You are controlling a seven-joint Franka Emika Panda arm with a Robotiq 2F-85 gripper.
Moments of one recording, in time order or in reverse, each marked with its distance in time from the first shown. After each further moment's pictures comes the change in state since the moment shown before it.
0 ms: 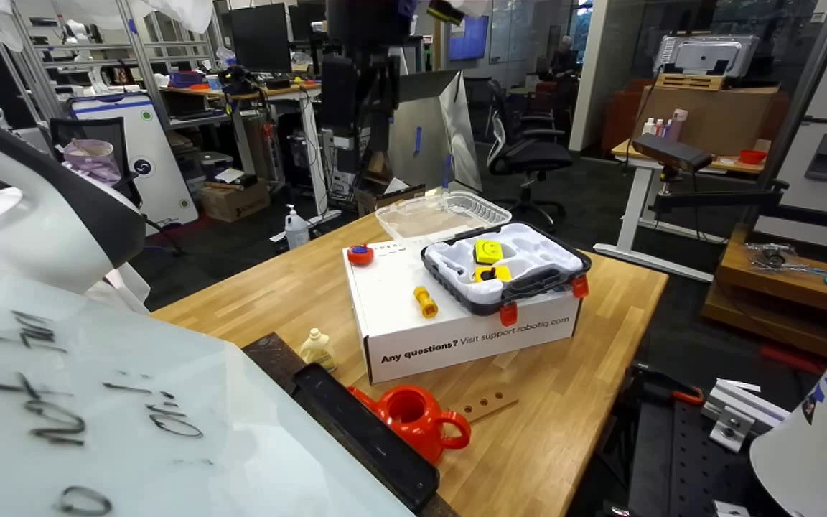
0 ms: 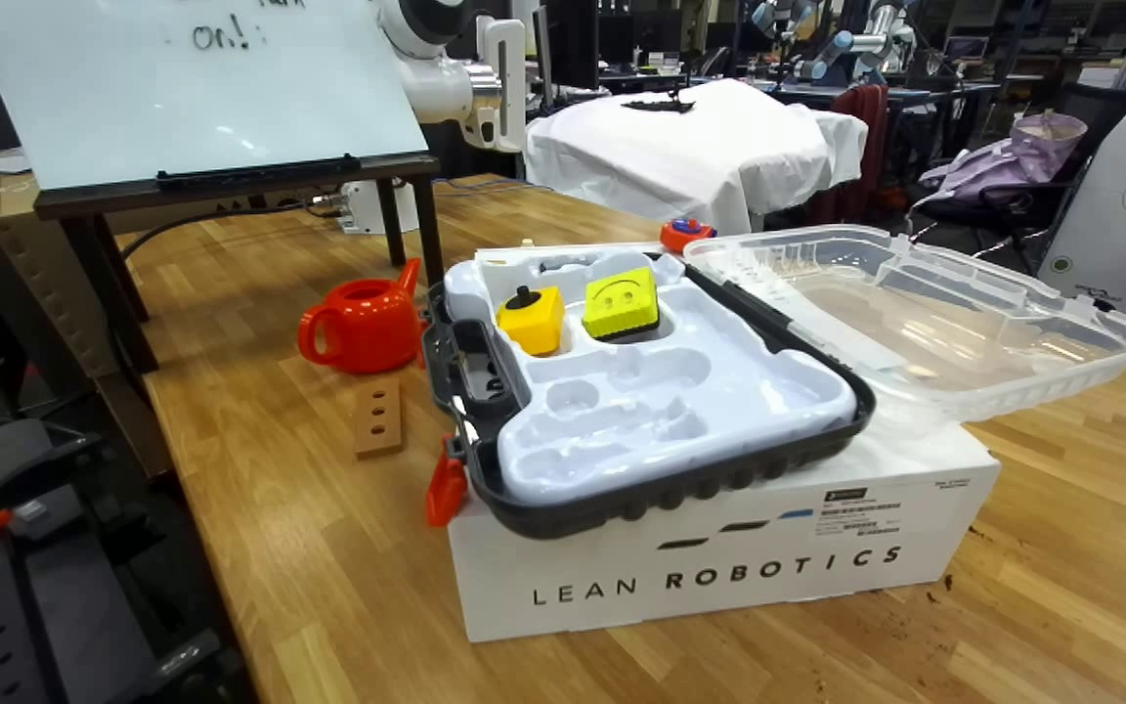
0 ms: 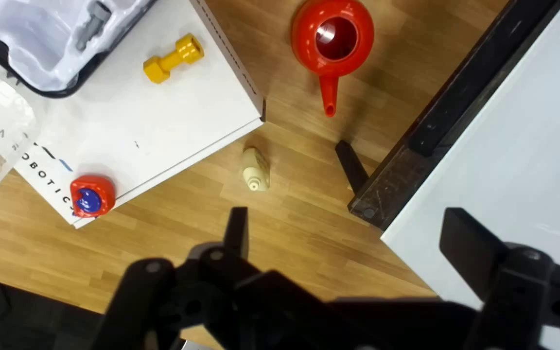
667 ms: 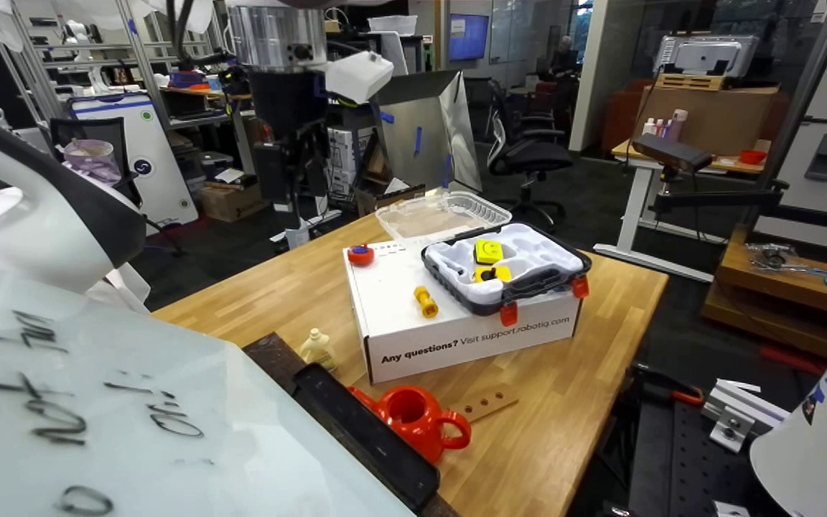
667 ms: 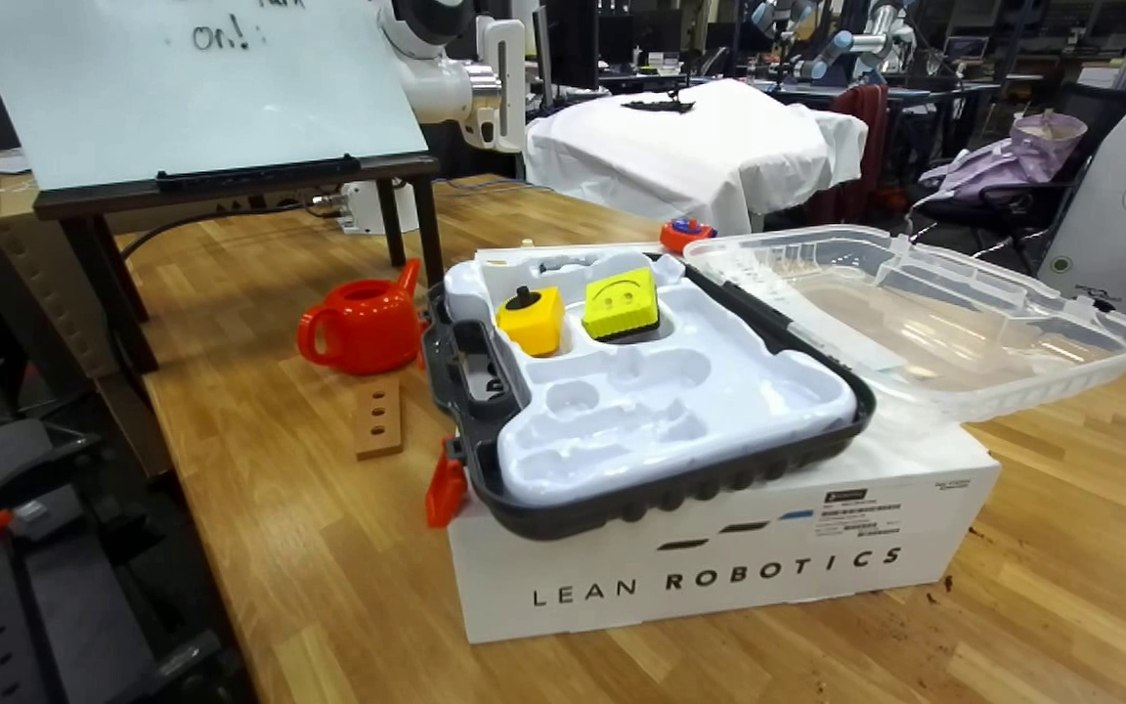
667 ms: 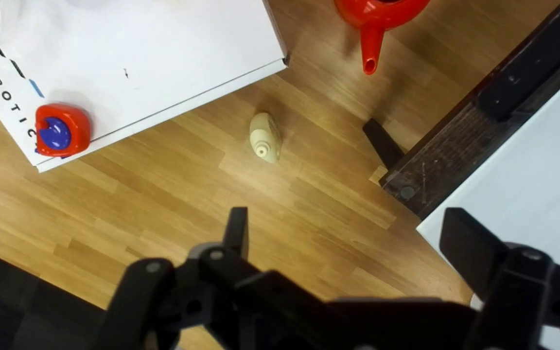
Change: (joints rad) arm 0.011 0.323 0.031 0.242 -0.114 0.042 -0.043
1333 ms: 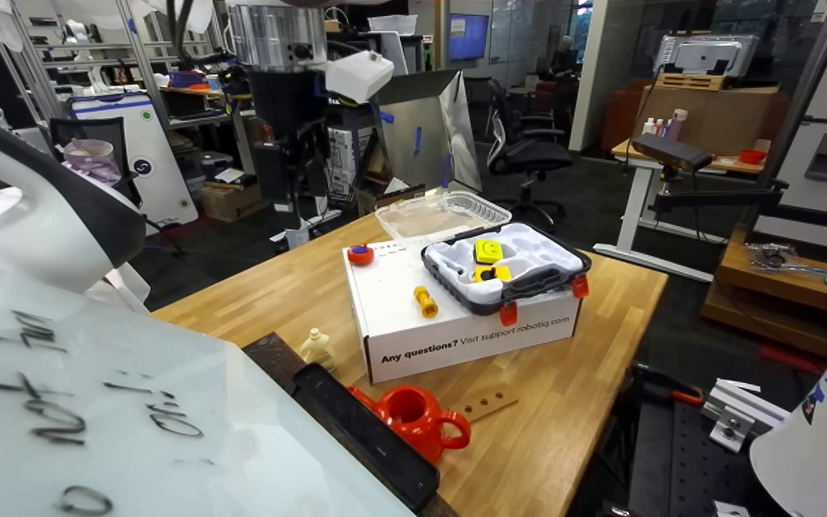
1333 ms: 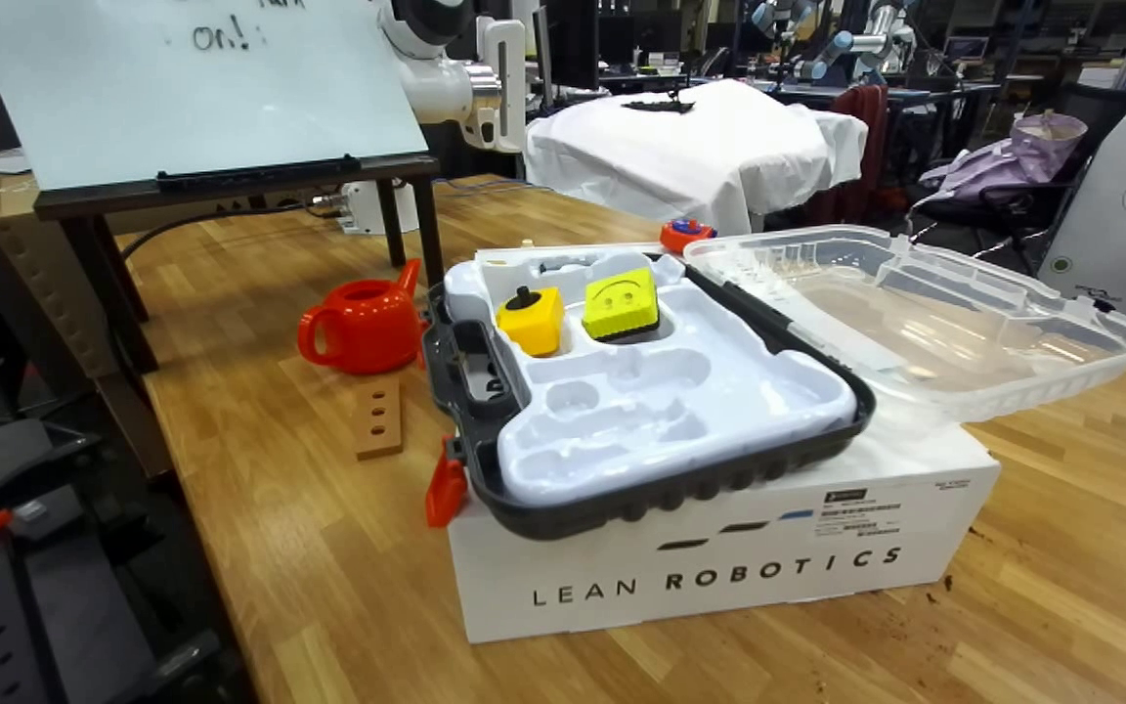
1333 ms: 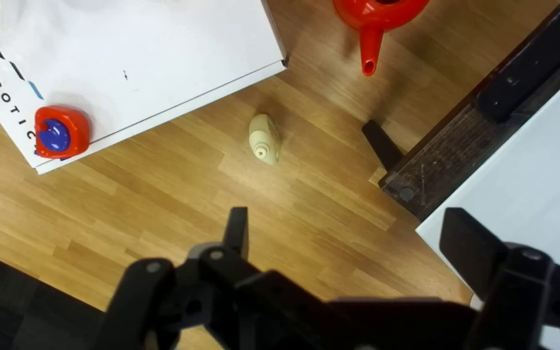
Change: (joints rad) arm 0.000 -0.001 0.000 -0.003 0.001 -0.001 0.001
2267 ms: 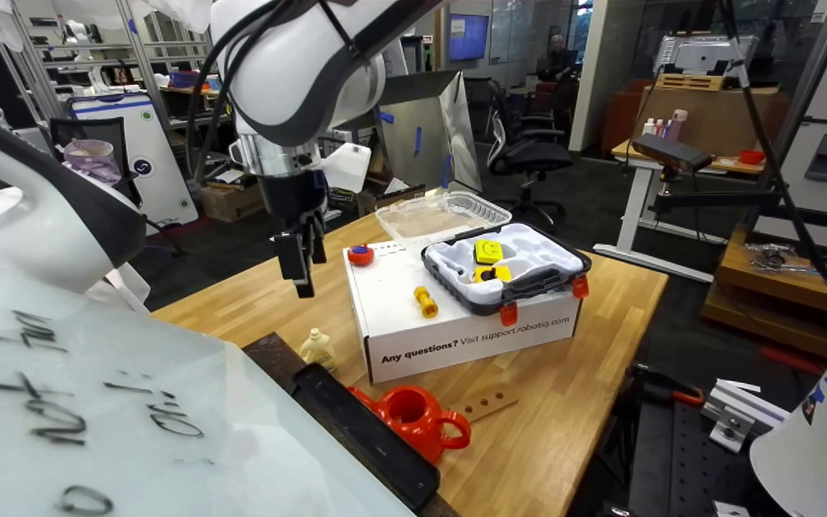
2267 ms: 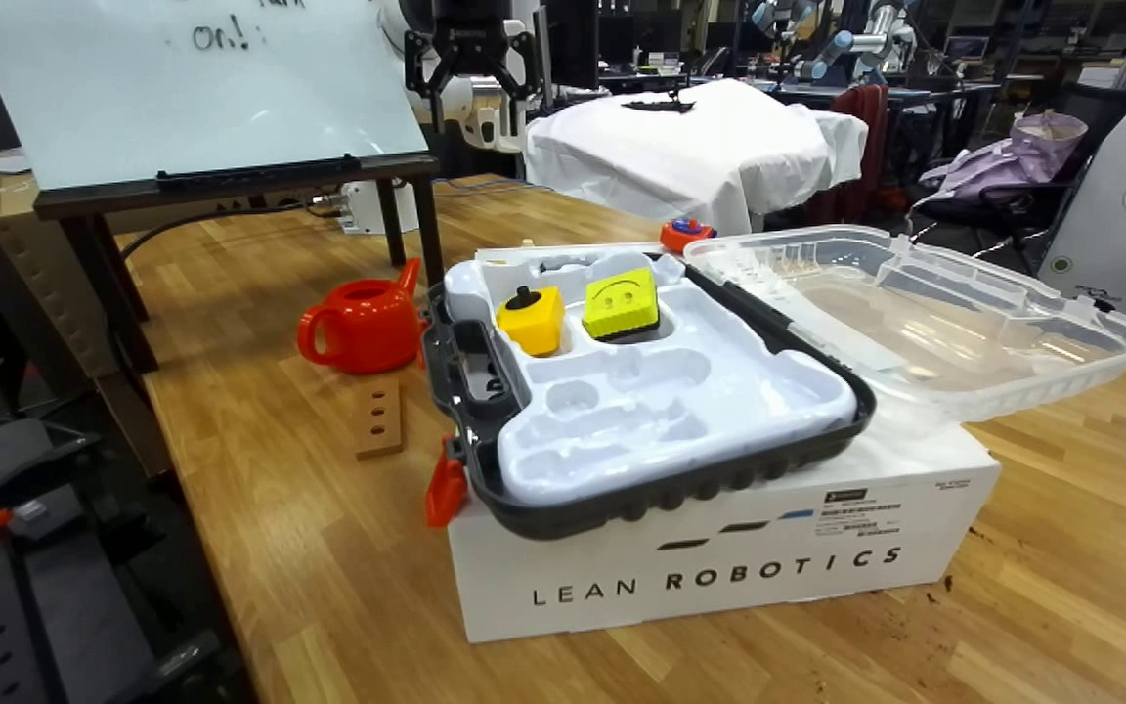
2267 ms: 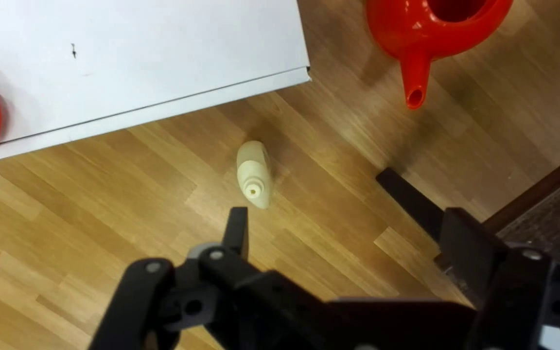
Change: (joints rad) arm -0.025 0.266 -0.004 0.112 0.009 0.032 -0.198
